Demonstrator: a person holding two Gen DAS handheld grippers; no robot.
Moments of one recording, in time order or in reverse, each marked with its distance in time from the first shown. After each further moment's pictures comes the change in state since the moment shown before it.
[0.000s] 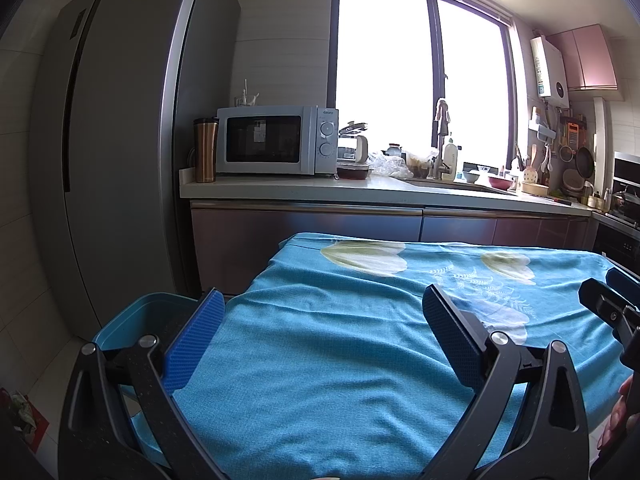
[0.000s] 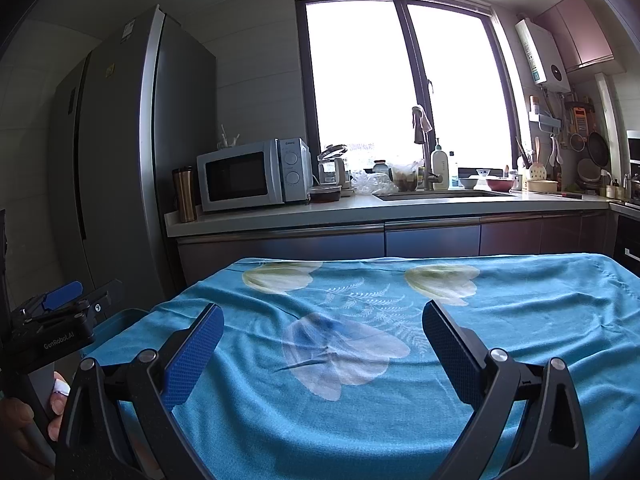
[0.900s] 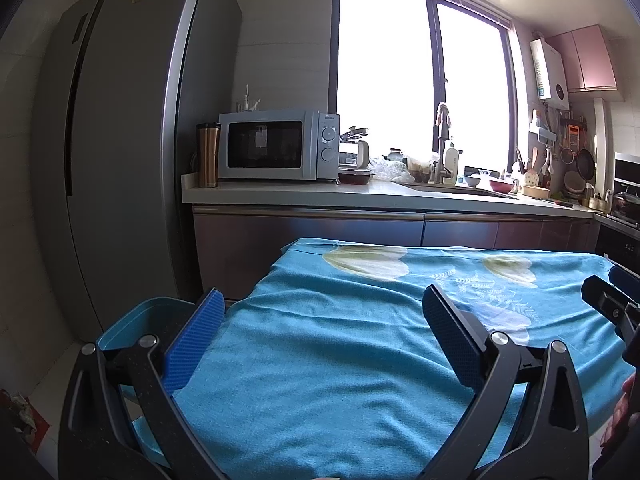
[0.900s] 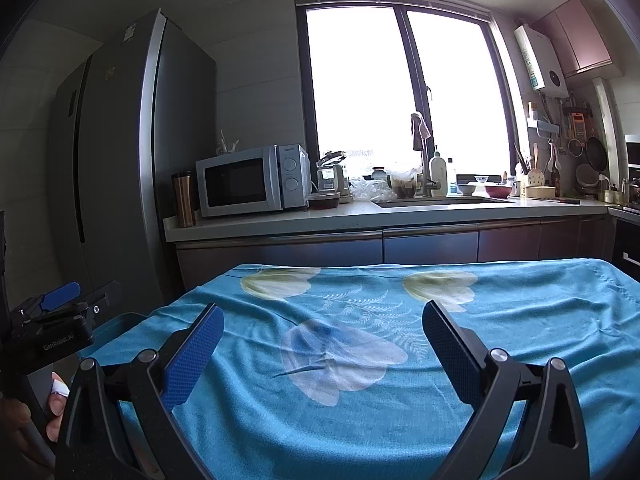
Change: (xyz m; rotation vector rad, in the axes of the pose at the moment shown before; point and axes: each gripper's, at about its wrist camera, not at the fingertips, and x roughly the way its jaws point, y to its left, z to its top) left arm -0.002 -0.001 0.000 0.002 -0.020 0.007; right arm -0.001 -0.001 0.000 -0.009 -0.028 -0.007
